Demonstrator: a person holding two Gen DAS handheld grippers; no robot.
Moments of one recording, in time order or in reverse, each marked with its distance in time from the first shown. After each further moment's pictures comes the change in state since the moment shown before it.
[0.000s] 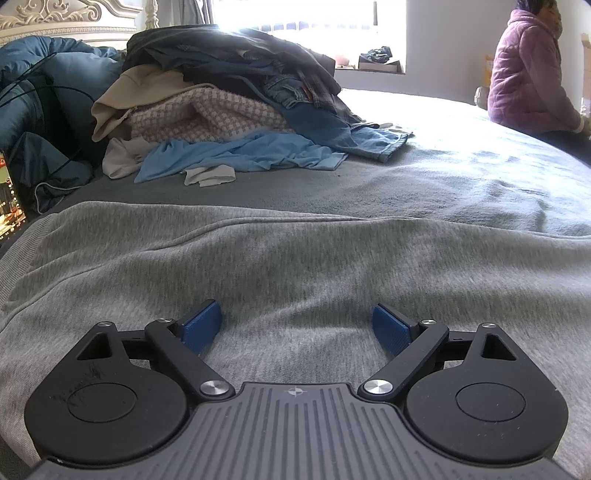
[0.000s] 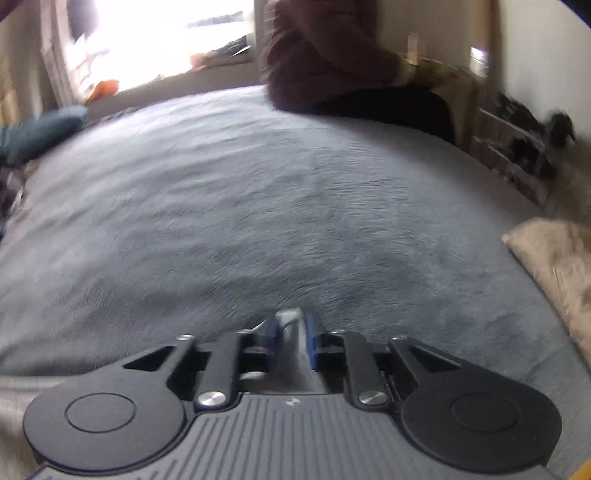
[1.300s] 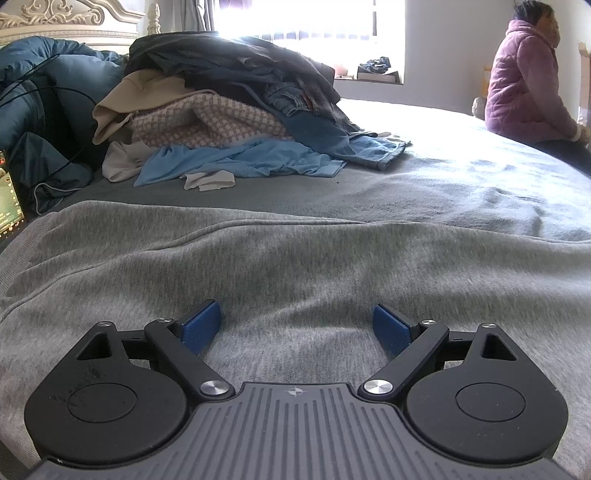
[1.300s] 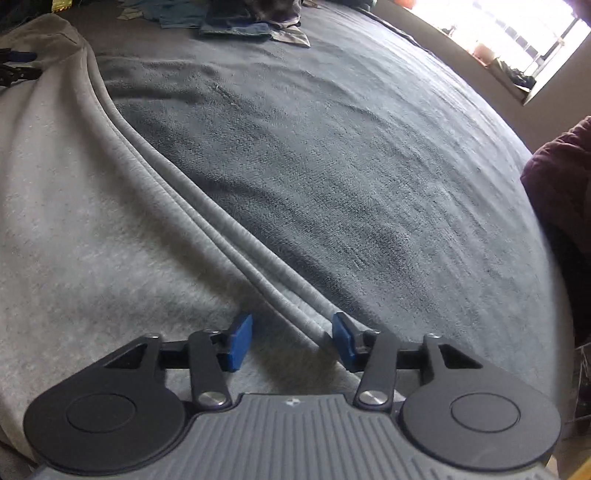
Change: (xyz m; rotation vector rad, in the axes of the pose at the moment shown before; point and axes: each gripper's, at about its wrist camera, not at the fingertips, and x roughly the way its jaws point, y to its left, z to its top) left arm -0.001 0.002 -0.005 -0.013 -0.040 -0.014; right arm -0.049 0.187 -0.059 -1.015 0.238 0.257
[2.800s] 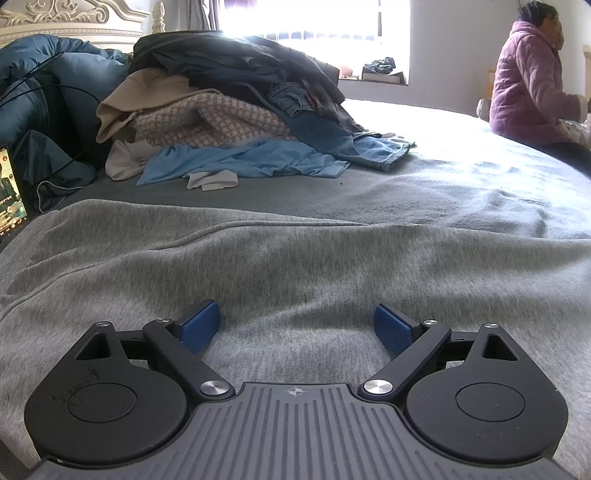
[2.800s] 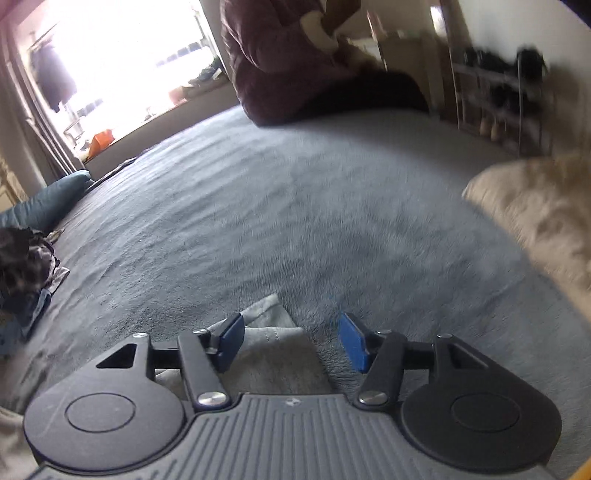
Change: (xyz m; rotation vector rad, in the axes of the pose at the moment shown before) left arm 0.001 0.000 0.001 -0.008 0.004 0.011; right arm -0.044 -0.160 -0.167 1.194 -0.290 -0.084
